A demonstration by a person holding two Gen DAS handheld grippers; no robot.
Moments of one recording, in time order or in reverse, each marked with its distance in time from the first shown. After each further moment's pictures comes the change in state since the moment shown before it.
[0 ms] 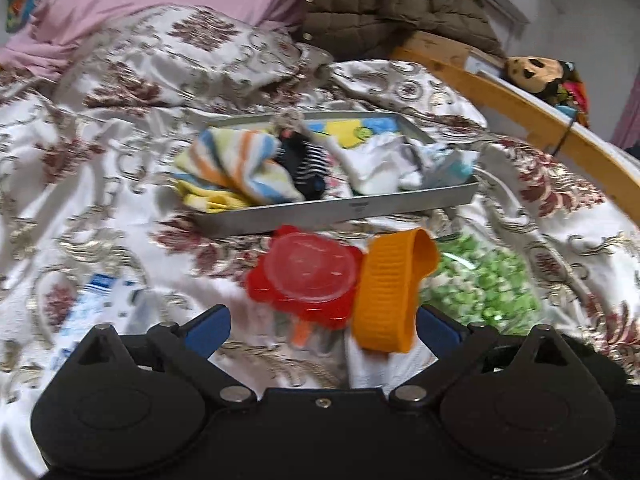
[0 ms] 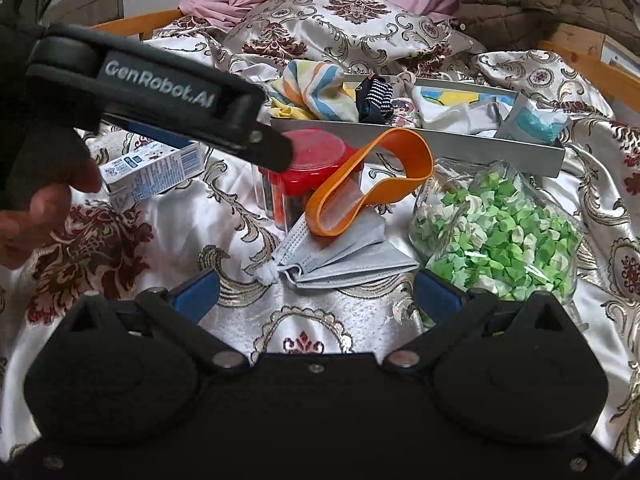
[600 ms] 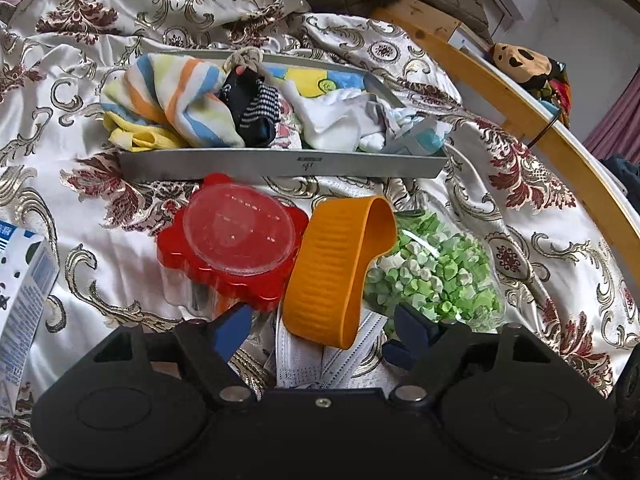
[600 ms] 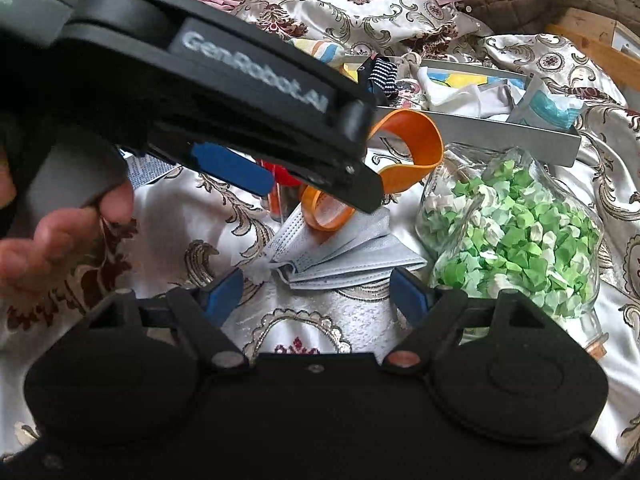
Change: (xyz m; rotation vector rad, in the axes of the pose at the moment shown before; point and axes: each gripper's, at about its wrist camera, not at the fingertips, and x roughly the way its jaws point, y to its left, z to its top) left arm 0.048 -0.006 0.000 -0.120 0.134 -0.159; right arm 0.029 -0.008 0.005 -0.007 0.052 0.013
